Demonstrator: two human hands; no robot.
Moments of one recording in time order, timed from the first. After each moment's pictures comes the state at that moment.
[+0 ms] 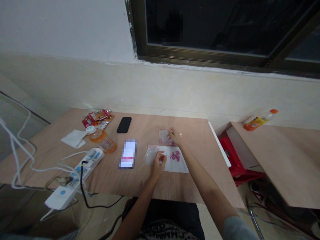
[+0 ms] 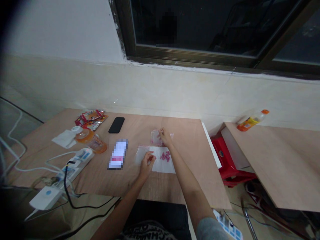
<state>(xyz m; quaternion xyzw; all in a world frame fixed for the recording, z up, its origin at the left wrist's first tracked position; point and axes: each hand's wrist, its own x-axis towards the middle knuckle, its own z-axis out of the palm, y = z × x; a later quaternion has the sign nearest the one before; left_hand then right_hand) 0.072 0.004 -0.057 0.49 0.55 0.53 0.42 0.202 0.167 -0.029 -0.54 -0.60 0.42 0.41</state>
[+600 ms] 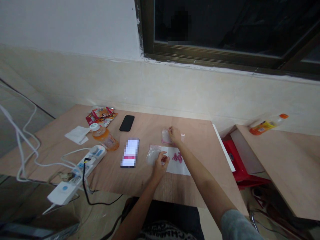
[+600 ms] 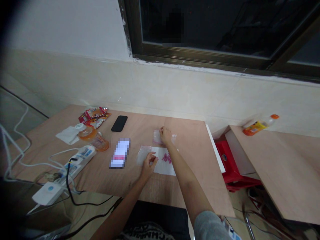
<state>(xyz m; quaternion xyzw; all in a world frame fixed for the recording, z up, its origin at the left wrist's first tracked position) 0.072 0.004 -0.059 0.51 0.55 0.52 0.41 0.184 0.186 -0.030 -0.65 -0.72 0.14 0.23</state>
